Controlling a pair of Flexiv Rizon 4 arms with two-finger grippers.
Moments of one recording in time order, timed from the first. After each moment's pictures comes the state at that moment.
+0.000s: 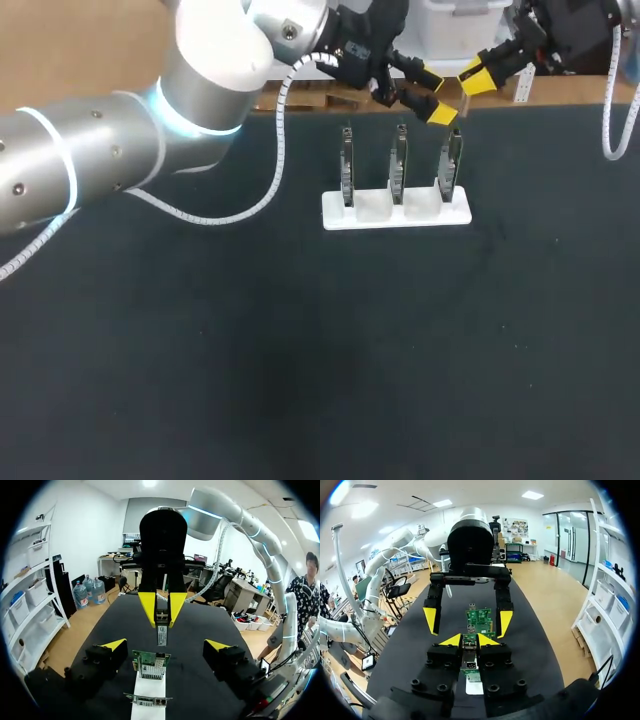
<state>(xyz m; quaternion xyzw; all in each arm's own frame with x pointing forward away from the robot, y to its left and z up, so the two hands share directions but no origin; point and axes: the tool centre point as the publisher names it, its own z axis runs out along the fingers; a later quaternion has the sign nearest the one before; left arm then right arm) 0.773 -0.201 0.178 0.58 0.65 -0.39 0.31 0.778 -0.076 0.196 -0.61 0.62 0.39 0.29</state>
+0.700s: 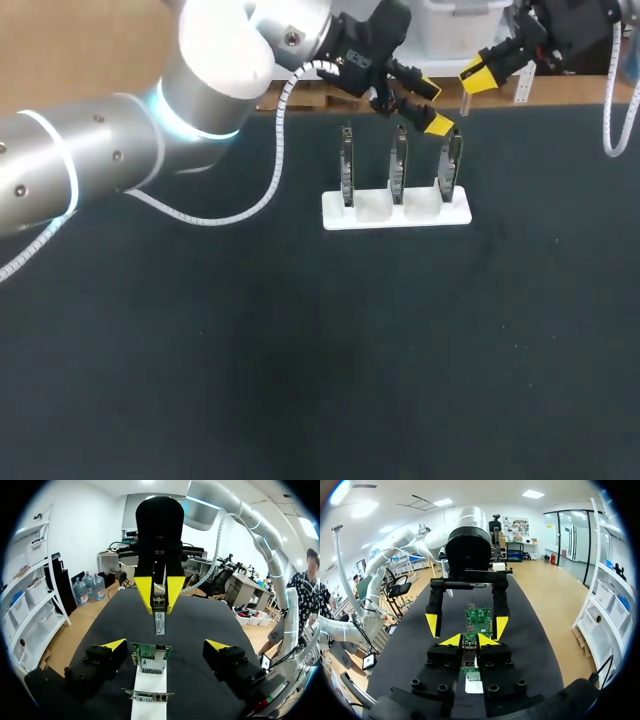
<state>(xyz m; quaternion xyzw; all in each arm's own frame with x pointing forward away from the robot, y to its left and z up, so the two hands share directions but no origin) 0.770 -0.198 0.166 0.59 0.65 -0.37 0.30 0.781 -0.078 0.196 -0.61 0.62 0.39 0.29</state>
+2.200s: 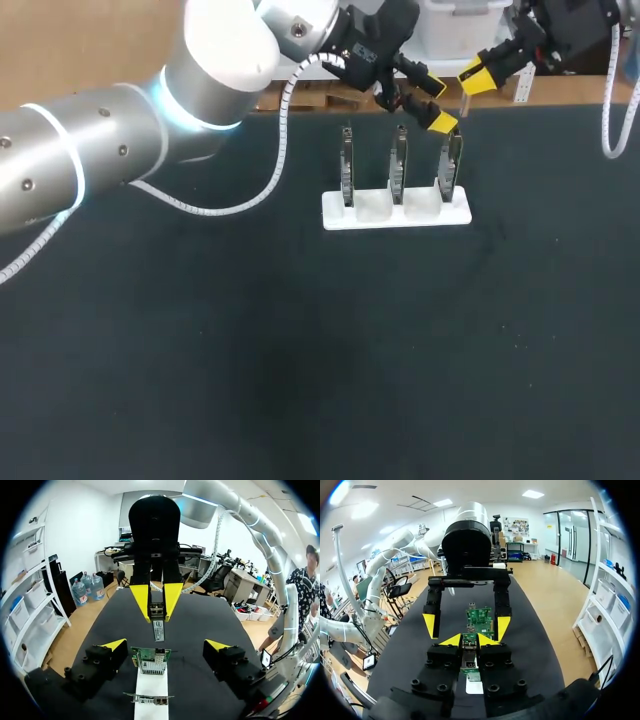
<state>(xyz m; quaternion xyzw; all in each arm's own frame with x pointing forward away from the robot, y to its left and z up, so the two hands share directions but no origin) 0.770 -0.202 0.170 0.60 0.65 -0.36 0.29 0.779 -0.077 0.195 -0.61 0.62 0.40 0.29</state>
